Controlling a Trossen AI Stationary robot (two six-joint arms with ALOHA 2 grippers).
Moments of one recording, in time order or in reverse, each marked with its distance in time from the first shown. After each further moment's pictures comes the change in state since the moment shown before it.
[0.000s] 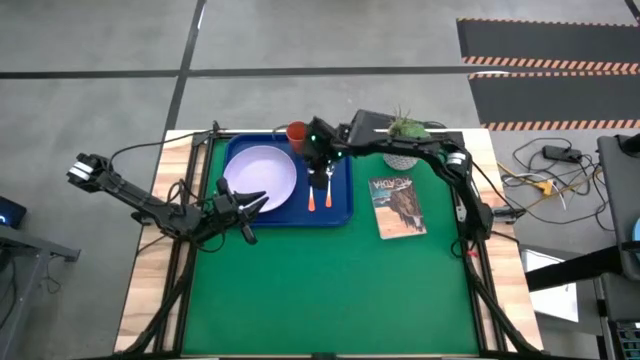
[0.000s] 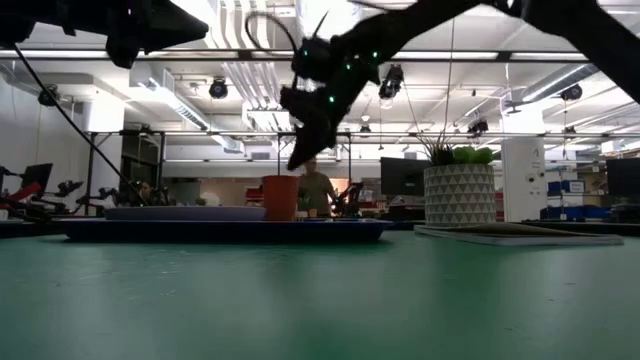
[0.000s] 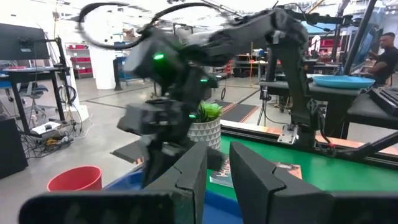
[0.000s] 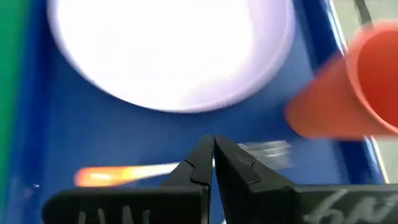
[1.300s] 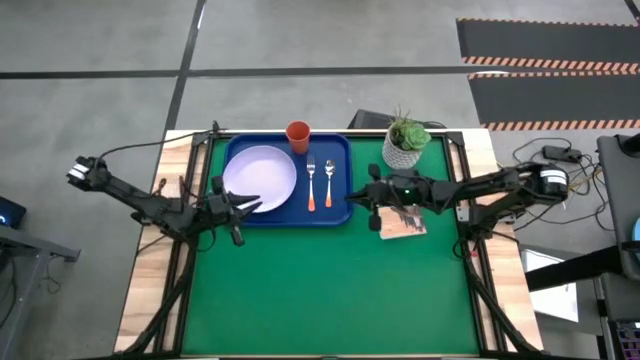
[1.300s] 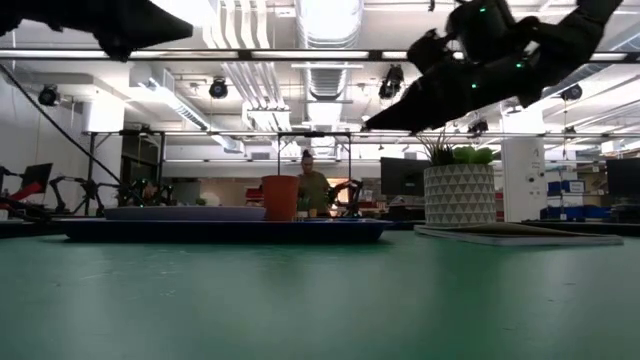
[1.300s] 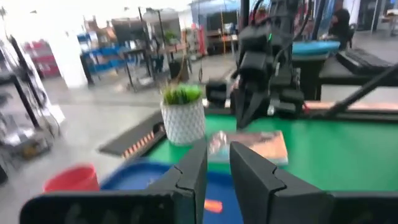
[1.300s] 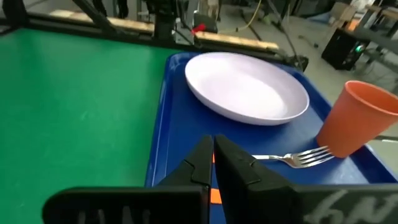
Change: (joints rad) left arm -0.001 -0.212 0.032 -0.393 0.125 -0.003; right arm 0.195 -0.746 -1.317 1.208 0.003 0.065
